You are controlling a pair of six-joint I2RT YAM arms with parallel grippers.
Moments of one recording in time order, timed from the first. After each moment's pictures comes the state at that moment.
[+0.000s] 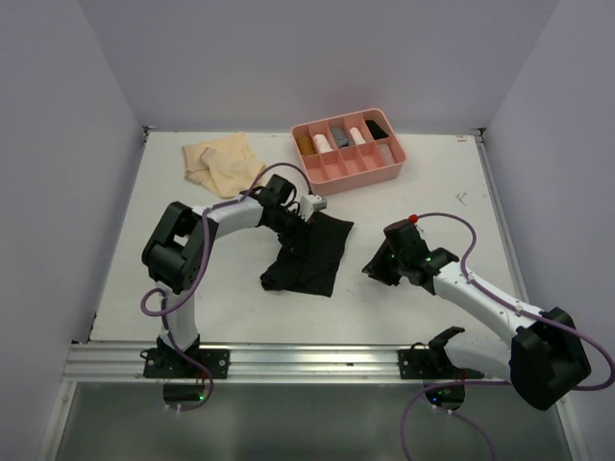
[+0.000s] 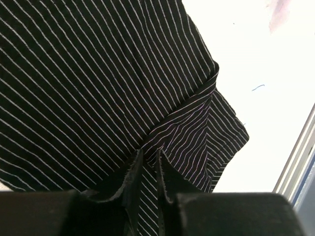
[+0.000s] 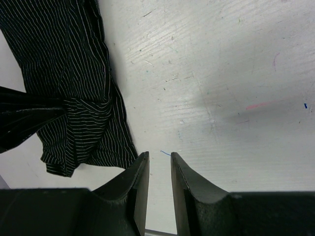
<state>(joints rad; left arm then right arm) -0.52 1.96 1.25 -0.44 0.65 0.18 0.53 1.13 0.62 -0.45 0.03 1.08</state>
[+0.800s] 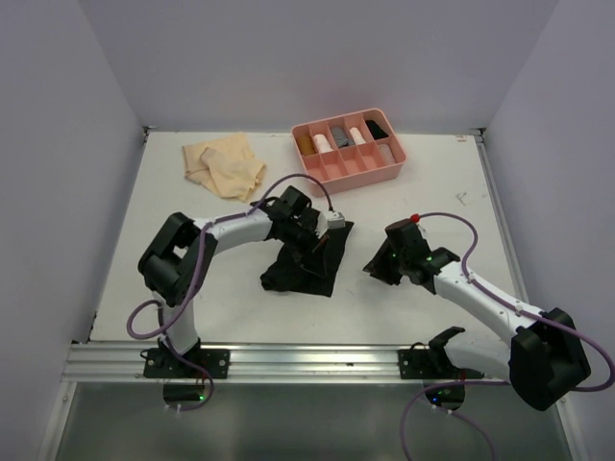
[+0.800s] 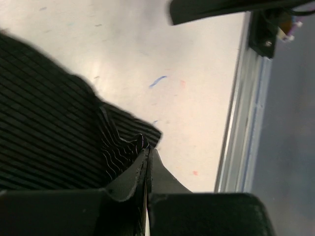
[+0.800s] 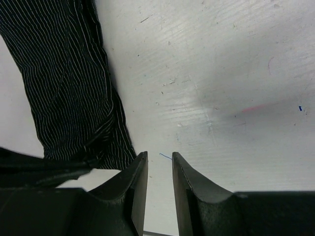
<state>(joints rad) -0.64 1.90 1.20 -0.44 0.83 0.20 0.52 1.13 0.62 -0.45 0.03 1.08</state>
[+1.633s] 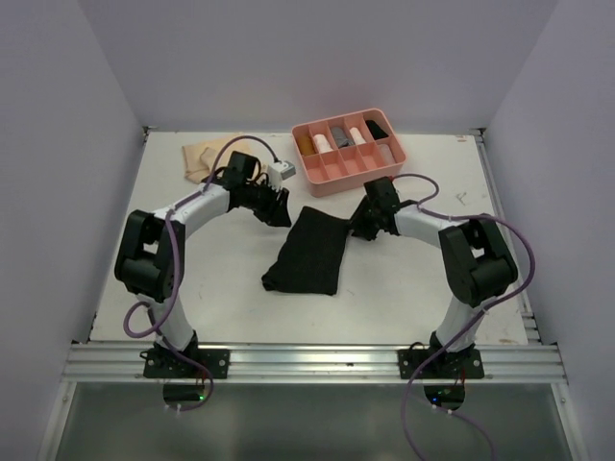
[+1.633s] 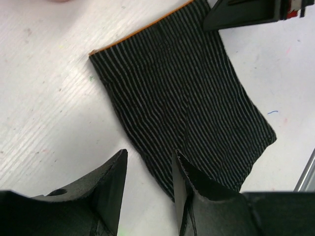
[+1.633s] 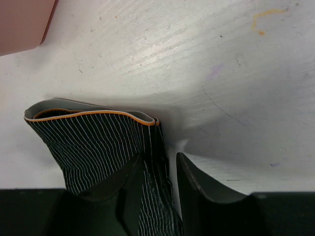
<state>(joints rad) -0.34 1.80 1.26 -0.41 0.66 0.20 0.40 1.77 1.02 -0.22 -0.03 0.97</state>
